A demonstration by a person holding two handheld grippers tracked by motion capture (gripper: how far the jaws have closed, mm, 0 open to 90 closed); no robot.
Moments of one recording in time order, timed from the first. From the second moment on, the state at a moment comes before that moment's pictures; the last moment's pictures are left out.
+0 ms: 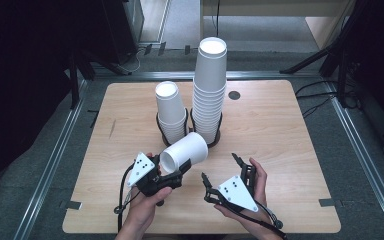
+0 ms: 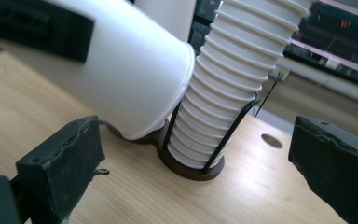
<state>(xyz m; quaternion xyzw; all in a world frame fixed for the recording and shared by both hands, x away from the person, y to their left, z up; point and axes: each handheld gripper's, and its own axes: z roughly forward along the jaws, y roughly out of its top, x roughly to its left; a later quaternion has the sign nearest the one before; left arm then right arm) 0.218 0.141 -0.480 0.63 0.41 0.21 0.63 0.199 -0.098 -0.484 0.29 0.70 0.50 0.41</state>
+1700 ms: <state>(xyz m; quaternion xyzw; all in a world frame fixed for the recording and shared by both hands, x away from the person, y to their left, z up) 0.209 0.111 -0.490 0.59 0.36 0.26 0.68 0.219 -0.106 -0.460 0.69 0.32 0.63 -0.16</state>
